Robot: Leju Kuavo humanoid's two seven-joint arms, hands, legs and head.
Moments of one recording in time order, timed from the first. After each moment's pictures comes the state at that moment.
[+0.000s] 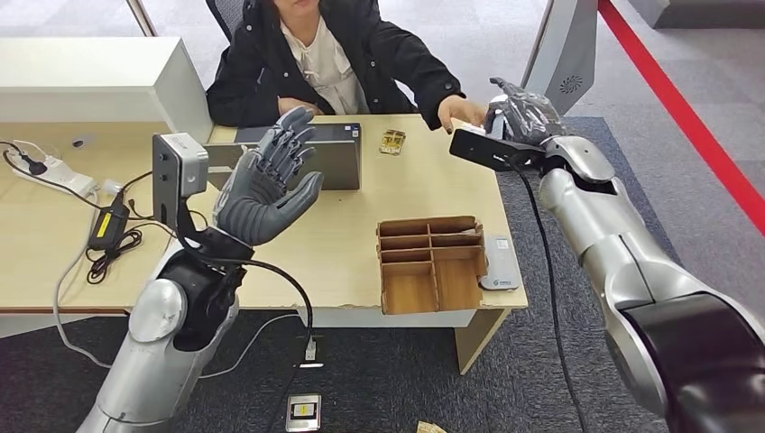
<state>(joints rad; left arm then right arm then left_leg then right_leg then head) -0.53 0.00 -0.49 -1.69 0.18 -0.04 0.08 -1.17 -0.13 0.43 -0.44 0.96 -0.08 -0.26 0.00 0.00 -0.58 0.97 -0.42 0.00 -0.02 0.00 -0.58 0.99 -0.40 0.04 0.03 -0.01</state>
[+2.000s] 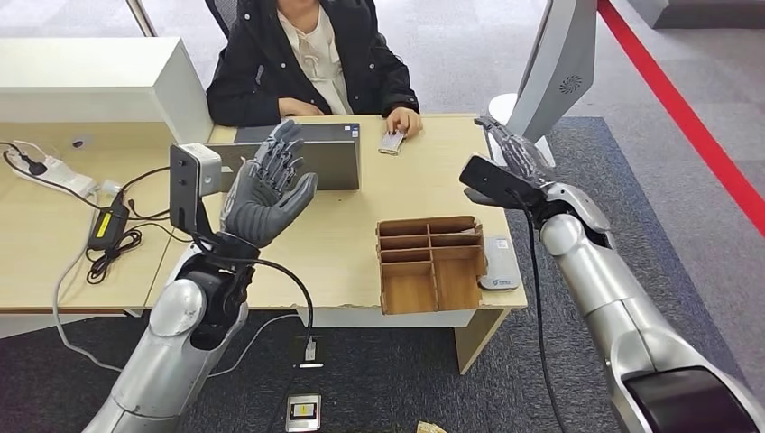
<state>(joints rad) -0.52 0.01 -0.50 -1.57 0.17 0.08 0.01 -0.85 -0.23 0.42 -0.90 0.60 0.08 -0.20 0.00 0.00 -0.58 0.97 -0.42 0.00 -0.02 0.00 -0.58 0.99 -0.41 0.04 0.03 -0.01</state>
